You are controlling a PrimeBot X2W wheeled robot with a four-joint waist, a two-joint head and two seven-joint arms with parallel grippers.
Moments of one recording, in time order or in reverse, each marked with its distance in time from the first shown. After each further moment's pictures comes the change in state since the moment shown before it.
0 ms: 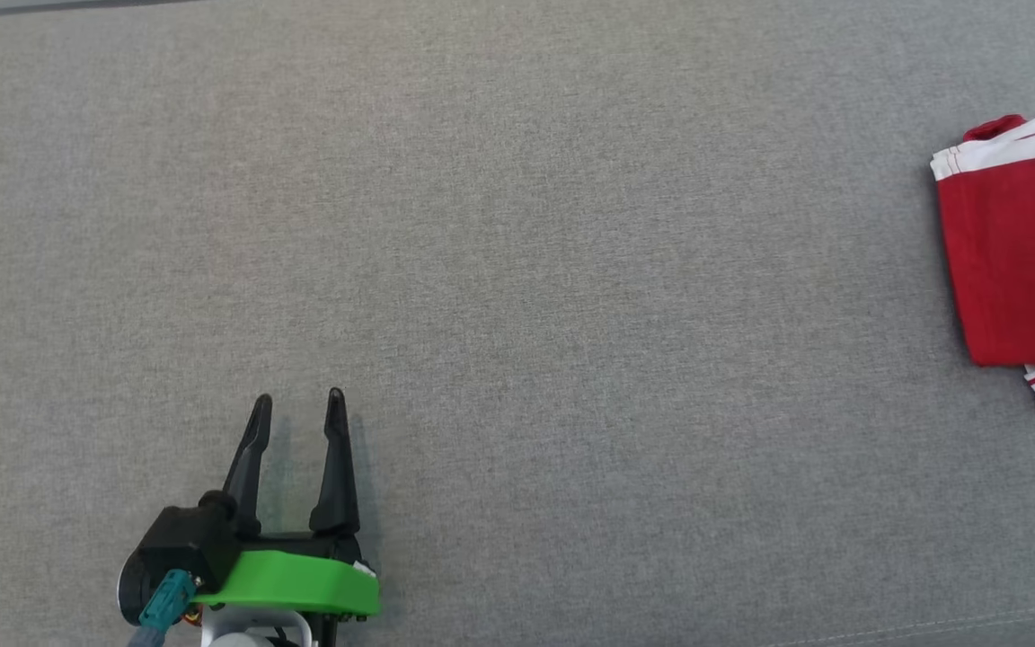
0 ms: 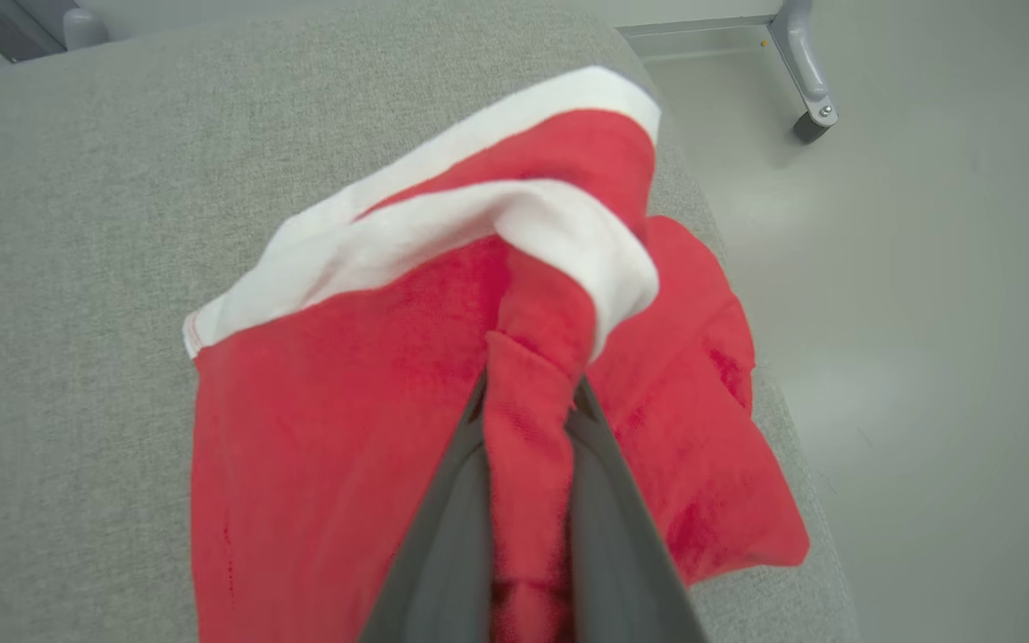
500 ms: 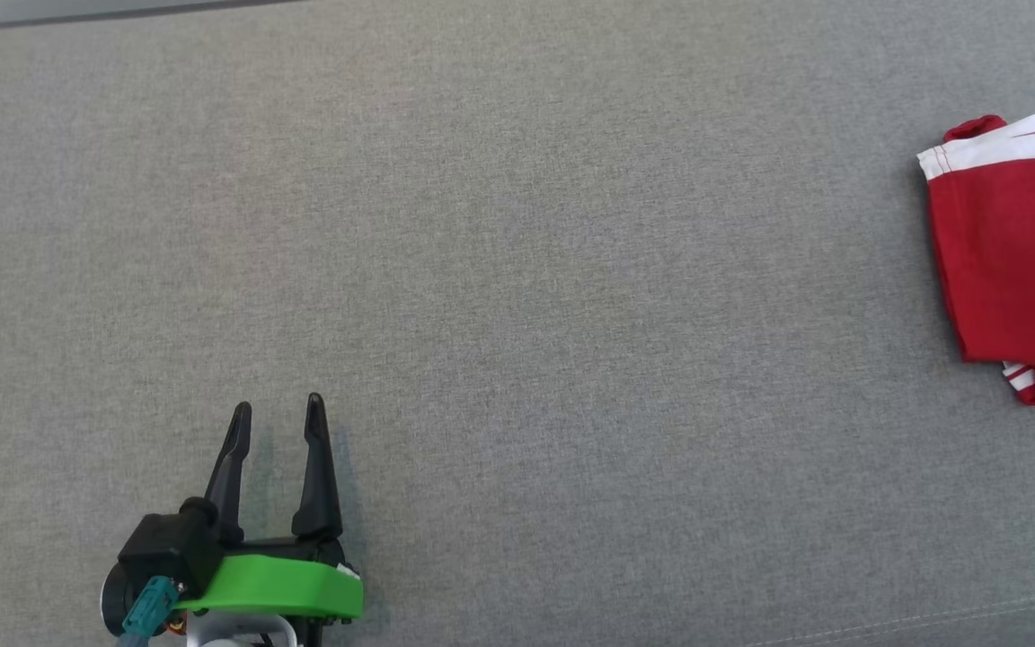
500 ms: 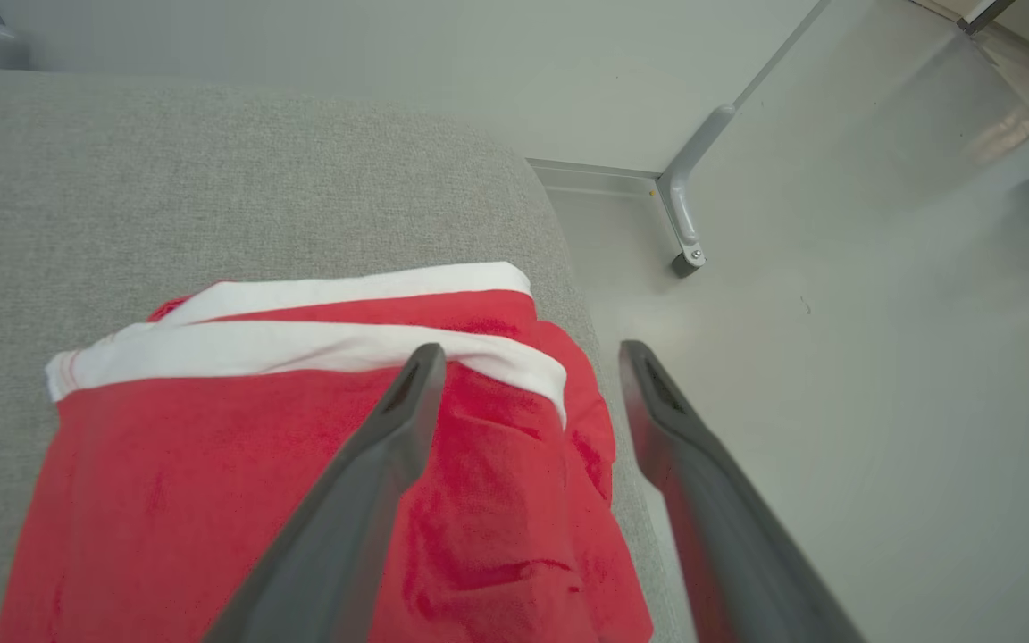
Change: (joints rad) left arm 0.006 0.000 0.029 0.001 -0.001 0.012 0.000; right arm -0.048 -0.007 0.070 0.158 -0.241 0.001 -0.313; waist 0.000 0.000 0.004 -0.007
